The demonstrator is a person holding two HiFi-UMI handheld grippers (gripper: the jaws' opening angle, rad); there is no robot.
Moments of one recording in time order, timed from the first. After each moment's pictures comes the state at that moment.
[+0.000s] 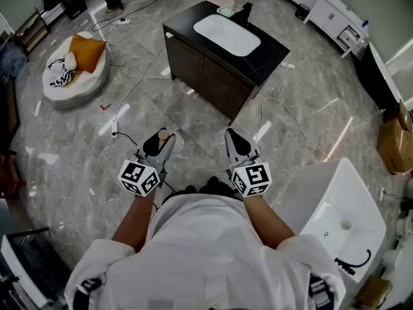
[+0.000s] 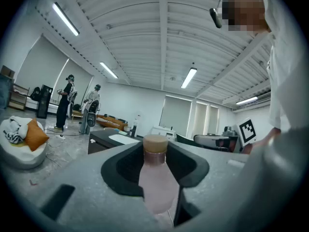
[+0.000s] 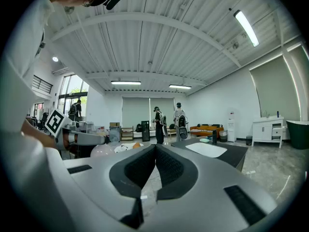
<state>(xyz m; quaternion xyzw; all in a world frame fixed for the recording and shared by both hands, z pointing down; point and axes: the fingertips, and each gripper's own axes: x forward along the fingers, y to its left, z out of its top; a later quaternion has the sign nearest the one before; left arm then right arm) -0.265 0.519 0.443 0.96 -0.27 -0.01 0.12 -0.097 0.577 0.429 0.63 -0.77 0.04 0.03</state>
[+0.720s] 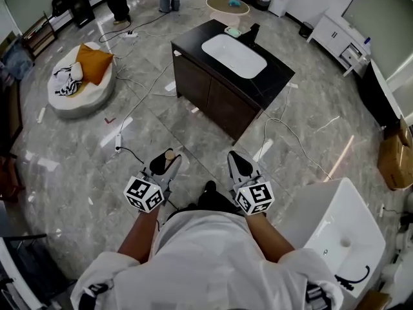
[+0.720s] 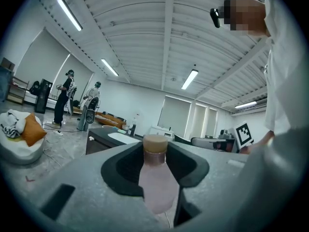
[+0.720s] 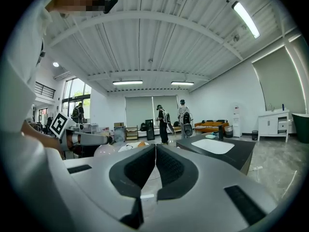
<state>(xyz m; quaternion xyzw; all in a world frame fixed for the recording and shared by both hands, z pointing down) -0.274 0.508 0.449 0.96 -0.25 -0.01 0.14 -0.110 0.563 0.440 0.61 -0.79 0.07 0.03</state>
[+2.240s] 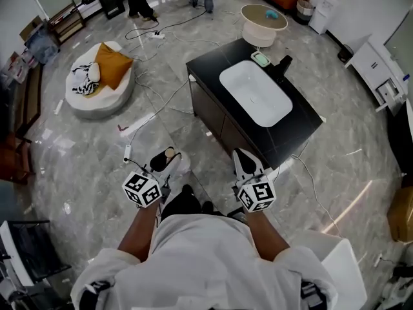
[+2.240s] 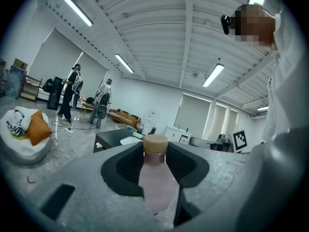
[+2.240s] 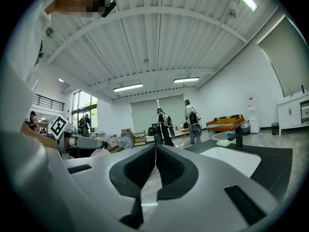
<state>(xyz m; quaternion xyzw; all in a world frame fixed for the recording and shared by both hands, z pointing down) -0.162 0.240 0.449 0.92 -0.33 0.00 0.18 0.028 0.261 0.442 0.55 -0.83 0.09 -0.02</state>
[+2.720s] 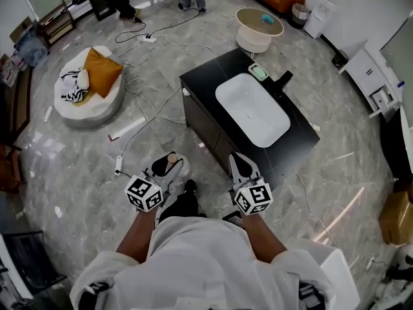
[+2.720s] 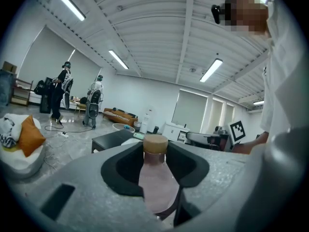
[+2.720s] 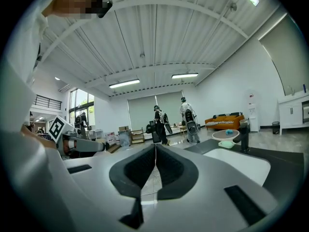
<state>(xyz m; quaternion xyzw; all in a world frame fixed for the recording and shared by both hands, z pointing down) -0.138 0.140 0.462 0.94 -0.31 0.03 0.16 0.035 0.156 0.451 0.55 -0.83 0.10 0.00</state>
